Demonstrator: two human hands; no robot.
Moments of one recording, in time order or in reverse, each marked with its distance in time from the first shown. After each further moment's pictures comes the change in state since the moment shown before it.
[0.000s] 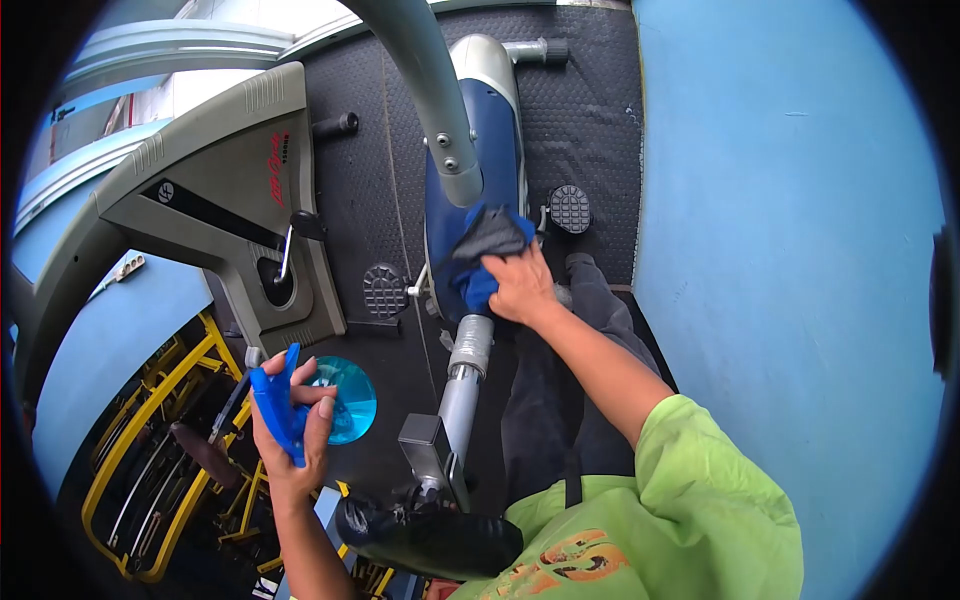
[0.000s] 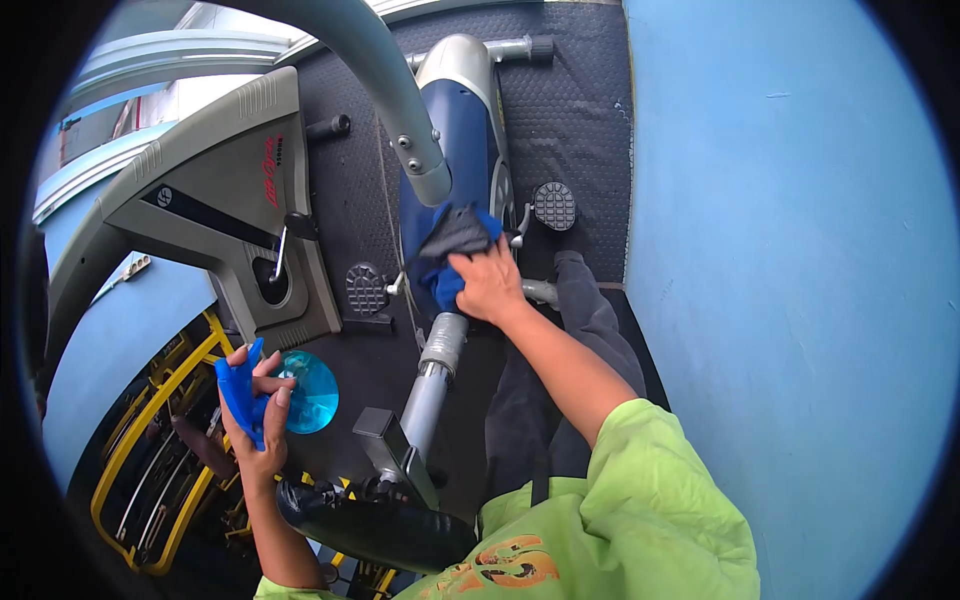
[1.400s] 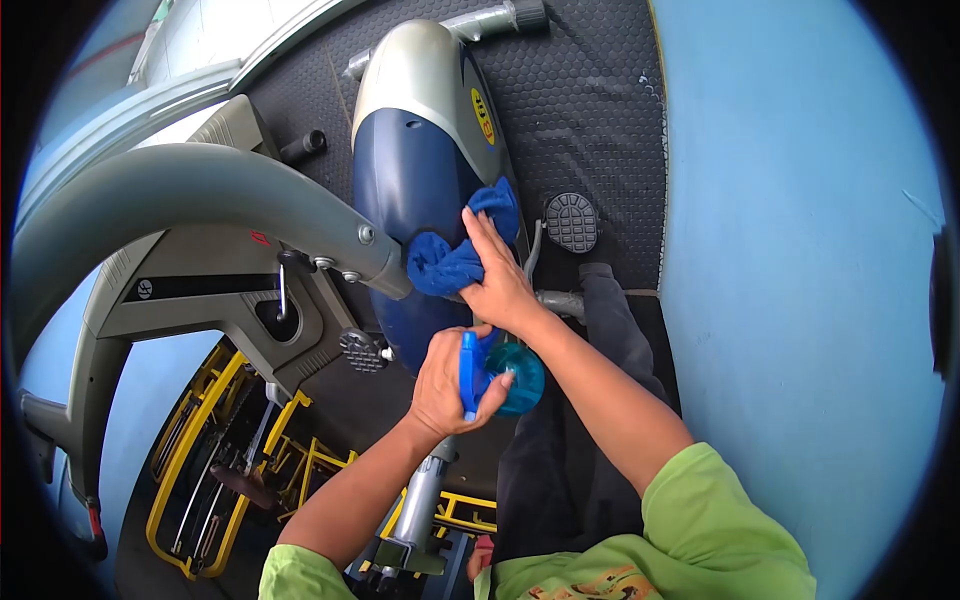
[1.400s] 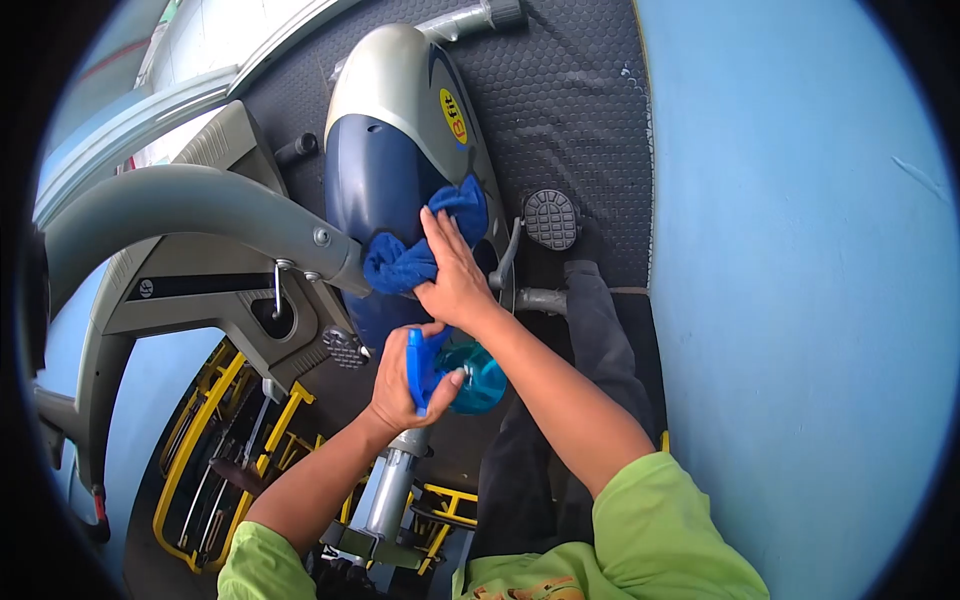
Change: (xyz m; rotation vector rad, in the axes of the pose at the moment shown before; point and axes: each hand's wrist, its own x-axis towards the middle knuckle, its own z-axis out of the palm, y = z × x) left_hand 0.138 -0.048 0.278 0.274 -0.473 0.437; right_hand 0.088 0.098 0.008 0.866 0.181 0.214
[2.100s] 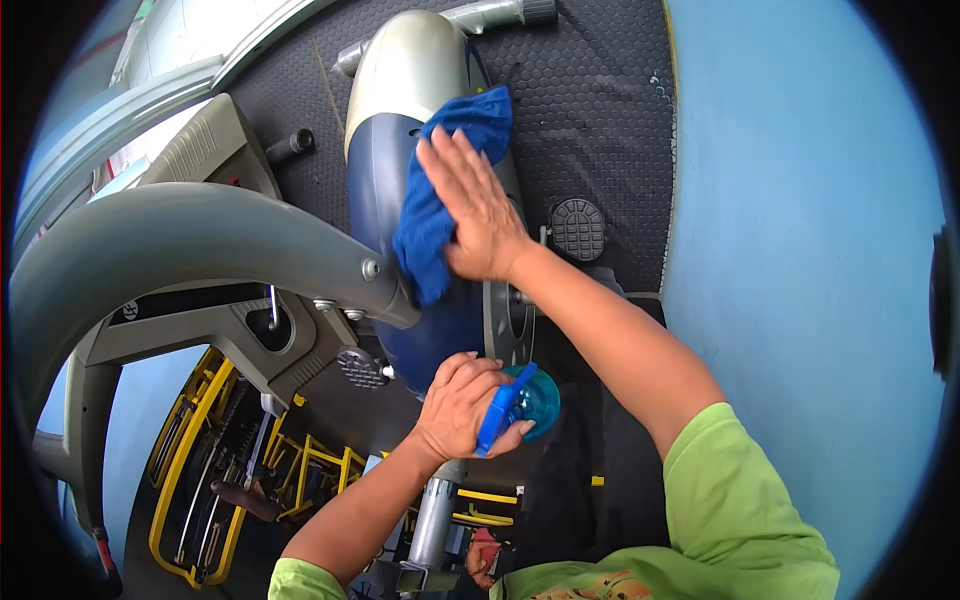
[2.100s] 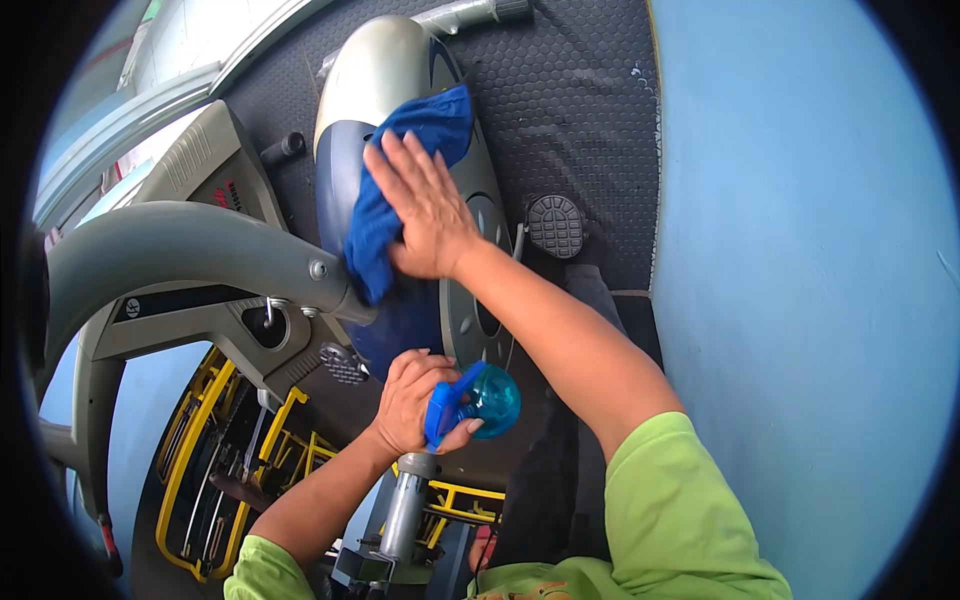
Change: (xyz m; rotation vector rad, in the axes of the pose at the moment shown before) left_hand 0.010 -0.018 -0.009 0.093 -0.188 0.168; right_hand 0.104 -0.002 -0.009 -0.260 0.020 -0.437
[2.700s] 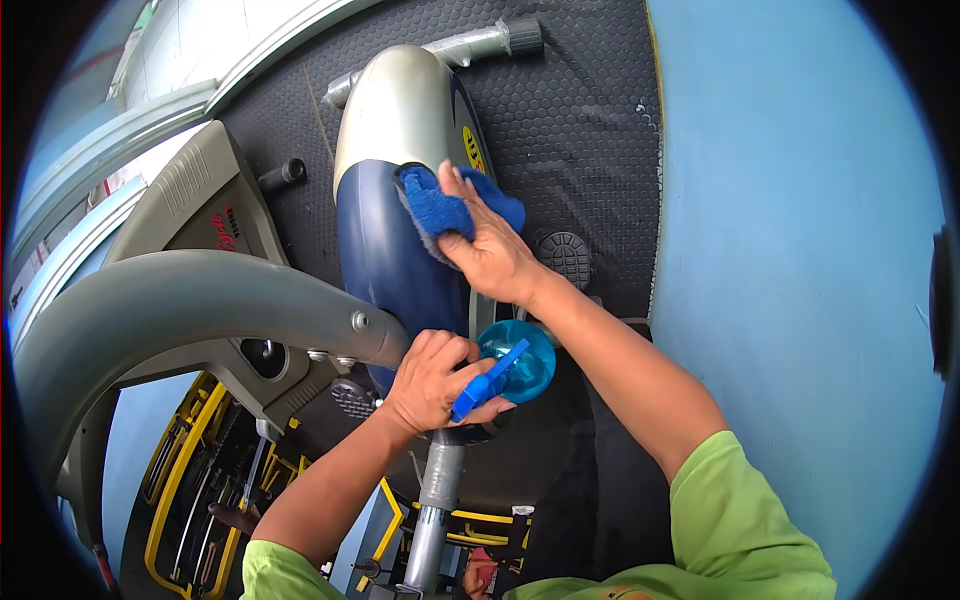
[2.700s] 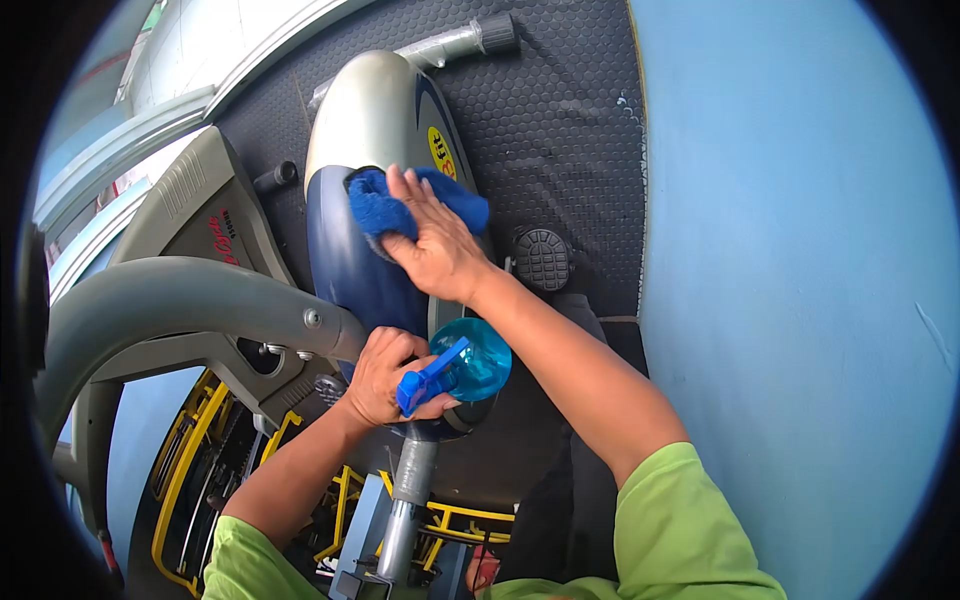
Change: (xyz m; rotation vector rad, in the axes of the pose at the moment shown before) left_hand 0.062 -0.047 -0.026 0.058 -0.018 0.124; right_hand 0.004 0.010 -0.029 0.274 -0.082 0.214
